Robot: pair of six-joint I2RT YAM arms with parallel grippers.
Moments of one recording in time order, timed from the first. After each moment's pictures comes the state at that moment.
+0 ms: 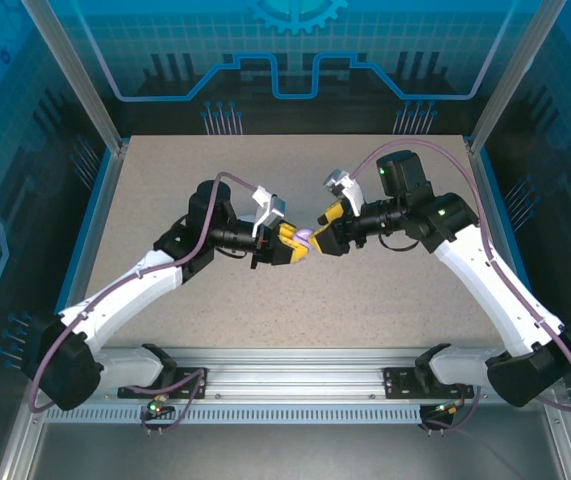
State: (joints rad) left arm -0.55 1.24 0.96 0.01 1.03 -0.06; right arm 0.48 1.26 1.40 -0.88 -0.75 -0.12
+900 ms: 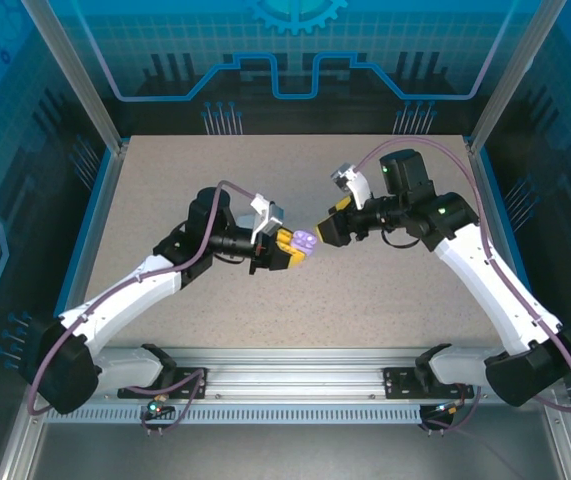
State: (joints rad) left arm -0.54 1.22 0.87 0.03 1.00 -0.01; right arm 0.44 1.27 1.37 -0.83 -0.58 -0.04
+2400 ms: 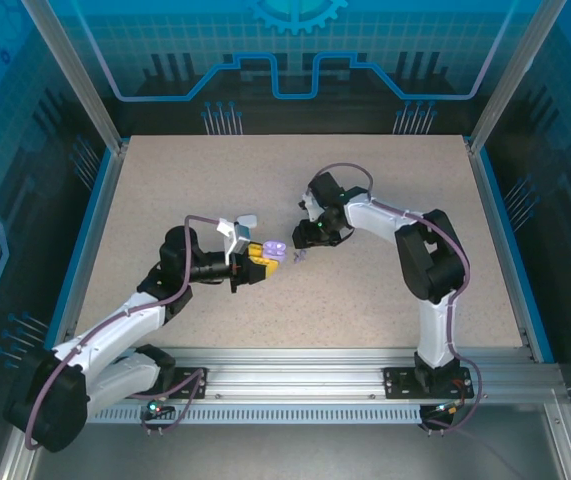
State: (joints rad) left arm -0.42 1.01 0.49 0.37 0.89 -0.15; right arm 0.51 2.01 1.43 -0.66 -0.33 0.29
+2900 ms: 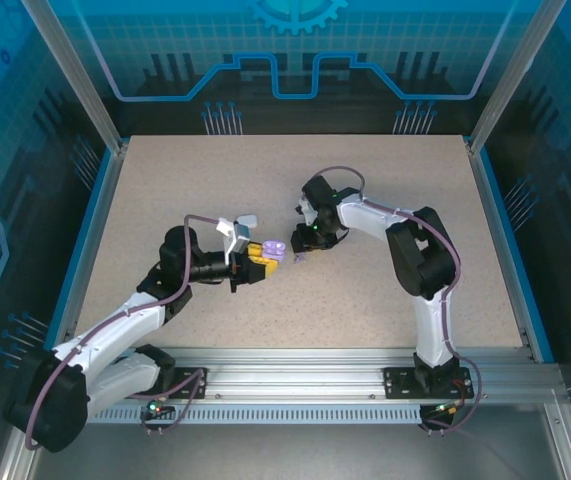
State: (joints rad) left arm -0.42 1.01 0.49 0.37 0.89 -0.16; right arm 0.54 2.07 1.48 -0.72 -0.30 0.31
